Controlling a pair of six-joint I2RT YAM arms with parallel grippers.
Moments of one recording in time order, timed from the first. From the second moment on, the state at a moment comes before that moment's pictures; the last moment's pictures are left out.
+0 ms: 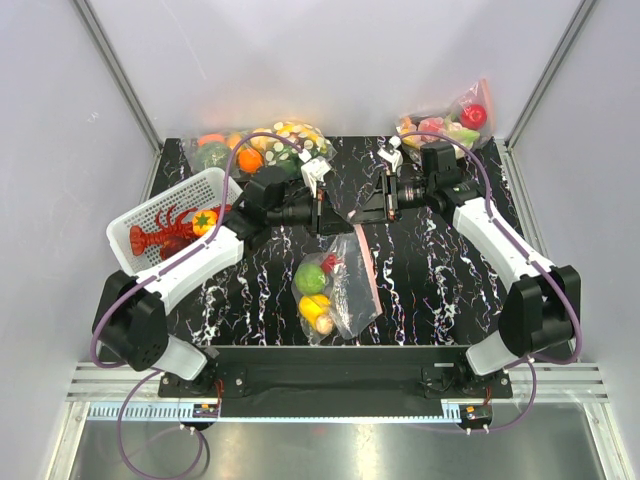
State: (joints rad) left arm -0.59 1.46 1.10 0.07 0.76 -0.44; right arm 0.30 1.53 1.28 -0.38 -1.12 0.50
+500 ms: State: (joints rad) left arm -0.59 1.46 1.08 0.12 0.75 -0.49; right arm 0.30 1.51 1.27 -0.39 -1.08 0.48
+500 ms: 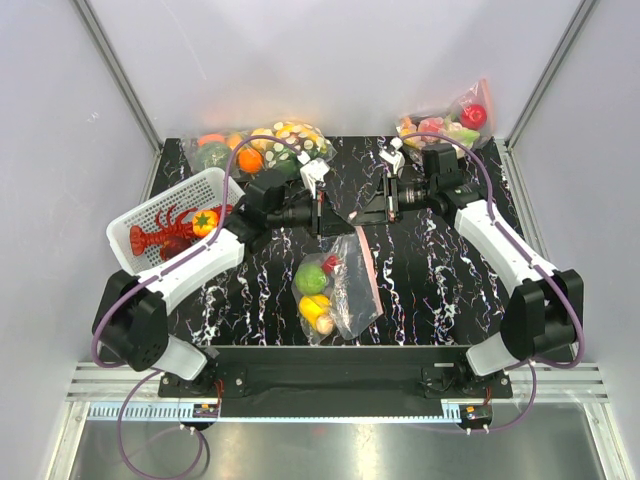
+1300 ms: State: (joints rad) left arm -0.56 1.46 1.02 0.25 0.81 -0.66; right arm 0.31 1.47 1.23 -0.41 -1.06 0.42
